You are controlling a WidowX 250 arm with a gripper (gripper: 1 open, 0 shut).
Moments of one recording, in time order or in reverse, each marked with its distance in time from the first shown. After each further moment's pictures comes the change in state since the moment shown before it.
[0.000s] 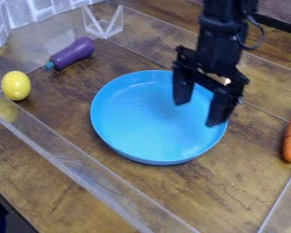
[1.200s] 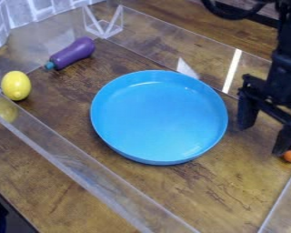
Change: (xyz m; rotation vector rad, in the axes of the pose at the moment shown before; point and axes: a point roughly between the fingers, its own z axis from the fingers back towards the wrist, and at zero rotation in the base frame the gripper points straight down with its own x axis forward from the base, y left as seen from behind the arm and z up) arm 0.065 -0.046 -0.019 0.023 -0.101 -0.055
